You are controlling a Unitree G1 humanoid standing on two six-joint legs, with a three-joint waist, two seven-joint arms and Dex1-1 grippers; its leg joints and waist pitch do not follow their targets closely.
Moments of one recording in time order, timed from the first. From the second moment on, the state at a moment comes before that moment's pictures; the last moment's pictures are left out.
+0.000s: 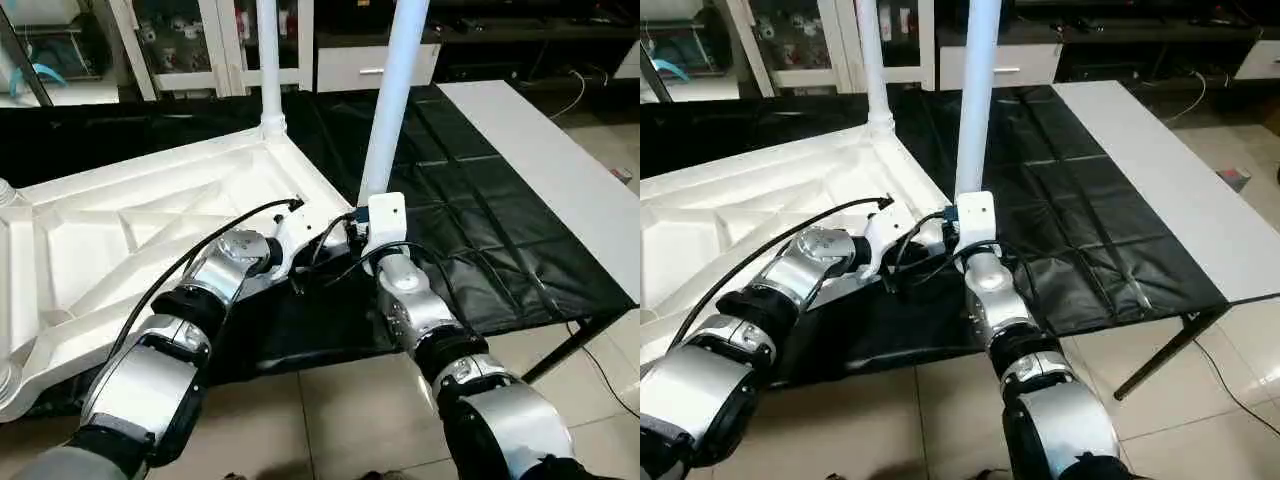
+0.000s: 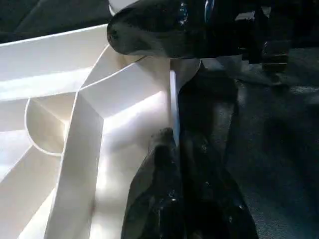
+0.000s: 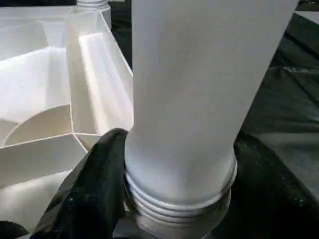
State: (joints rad) left arm -0.88 0.19 -0.25 1.06 0.19 -0.02 -0.77; right arm -0.78 0.07 0.00 1.08 0.04 -0.15 -0.06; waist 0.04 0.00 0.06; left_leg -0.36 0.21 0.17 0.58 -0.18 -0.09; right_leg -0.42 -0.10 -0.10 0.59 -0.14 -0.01
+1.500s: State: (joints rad) left arm -0.66 0.38 -0.30 0.68 0.11 0.02 -1.26; right arm -0.55 -0.39 0.21 0.60 0.14 0.06 1.10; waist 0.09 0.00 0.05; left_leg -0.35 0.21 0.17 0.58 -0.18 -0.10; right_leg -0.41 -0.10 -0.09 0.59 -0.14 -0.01
